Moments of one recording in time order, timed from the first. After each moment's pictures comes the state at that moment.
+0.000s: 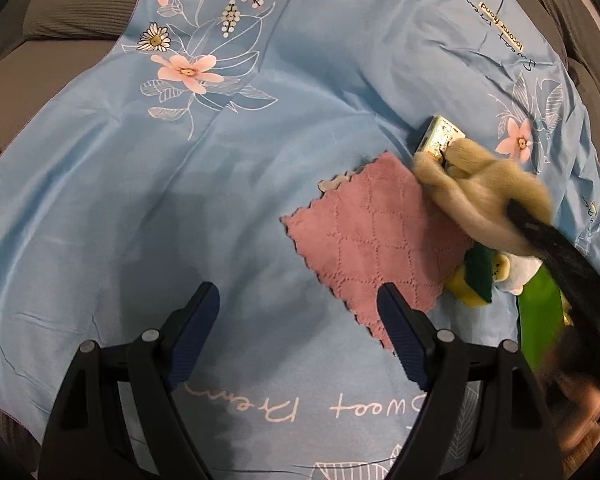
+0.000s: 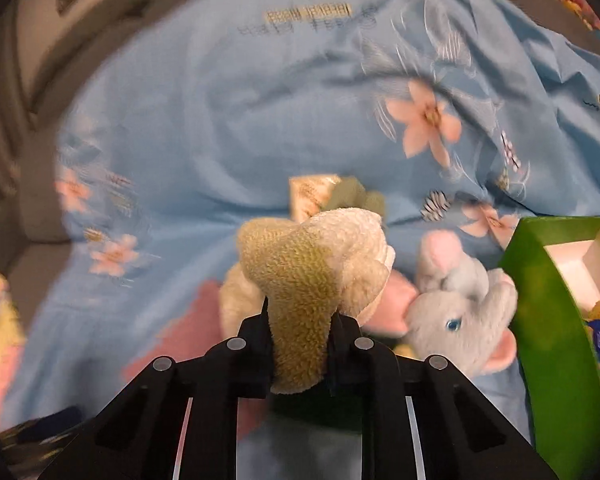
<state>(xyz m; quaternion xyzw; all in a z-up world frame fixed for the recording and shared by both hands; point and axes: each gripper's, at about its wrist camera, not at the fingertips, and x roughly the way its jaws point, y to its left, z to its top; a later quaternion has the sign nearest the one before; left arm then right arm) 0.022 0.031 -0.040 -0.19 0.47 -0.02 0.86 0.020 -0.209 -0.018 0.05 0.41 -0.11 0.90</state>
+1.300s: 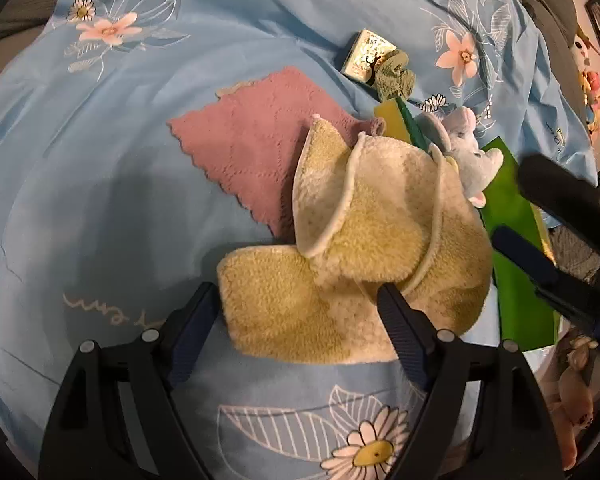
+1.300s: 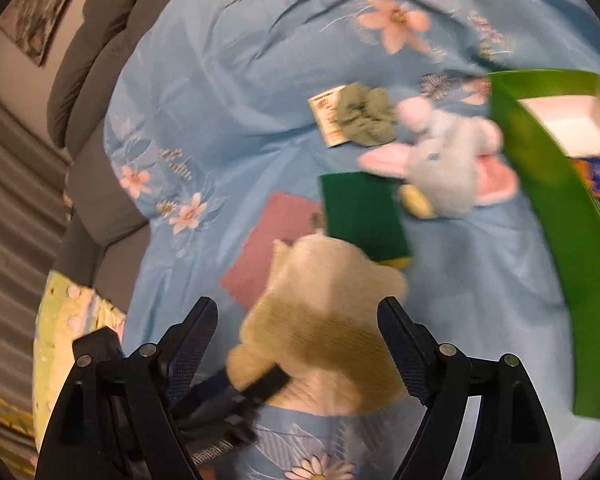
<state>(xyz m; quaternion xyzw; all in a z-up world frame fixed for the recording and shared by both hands) -0.003 -0.039 -0.061 -0.16 0.51 -0.13 0.83 -0.036 -0.212 -0.015 0.22 0.51 -0.06 0.83</state>
